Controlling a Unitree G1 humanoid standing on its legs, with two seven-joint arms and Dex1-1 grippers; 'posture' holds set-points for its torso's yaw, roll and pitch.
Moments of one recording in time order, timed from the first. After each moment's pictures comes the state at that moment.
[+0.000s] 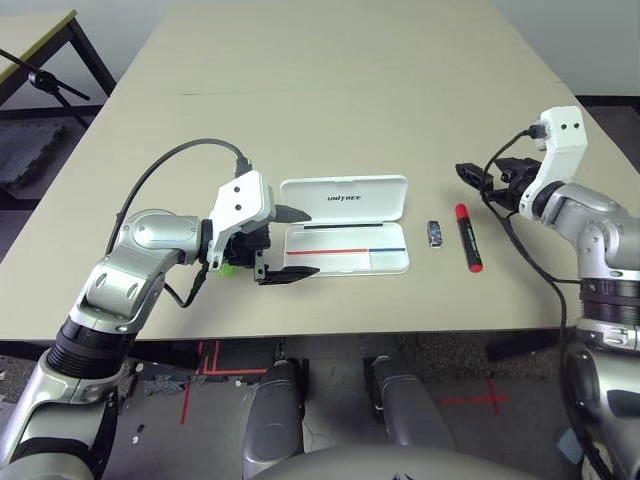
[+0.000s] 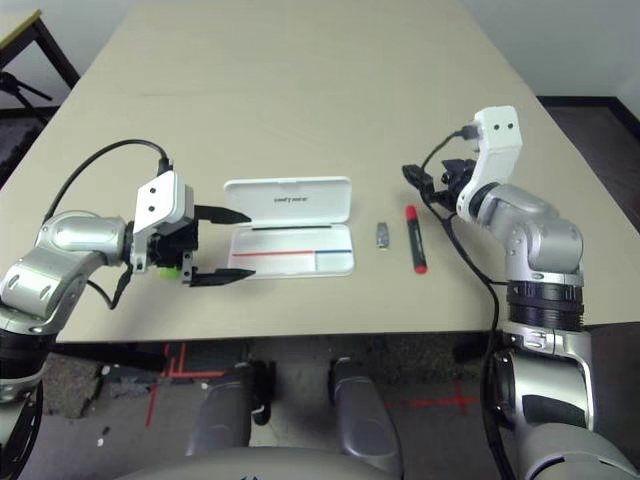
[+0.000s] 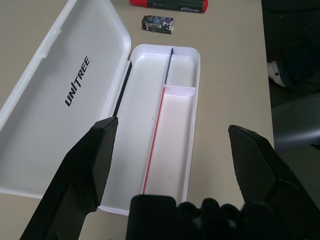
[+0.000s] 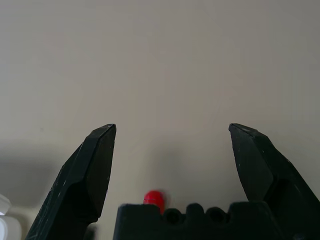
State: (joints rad) left arm -0.39 0.74 -0.14 -0.30 -0.31 0.44 -1.14; right arm -0.58 -0.49 -0.29 0.00 0.36 1.02 0.35
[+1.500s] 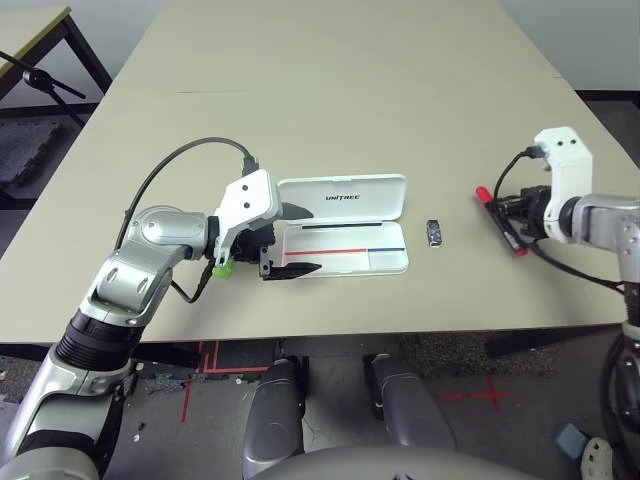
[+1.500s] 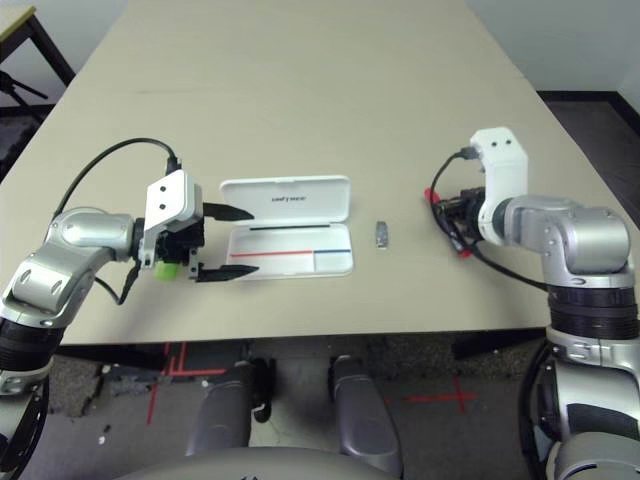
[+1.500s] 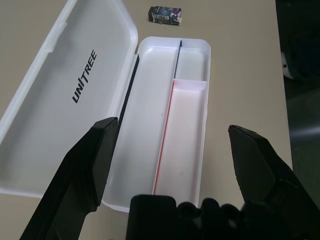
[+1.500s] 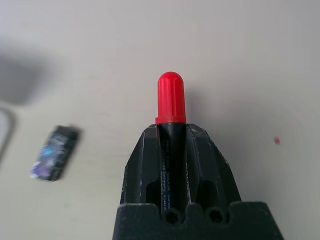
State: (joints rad) left arm -0.42 0.75 -0.16 -0.26 -0.27 0.41 -1.13; right arm -0.55 -0.81 -0.09 -0.04 0.39 1.10 0.64
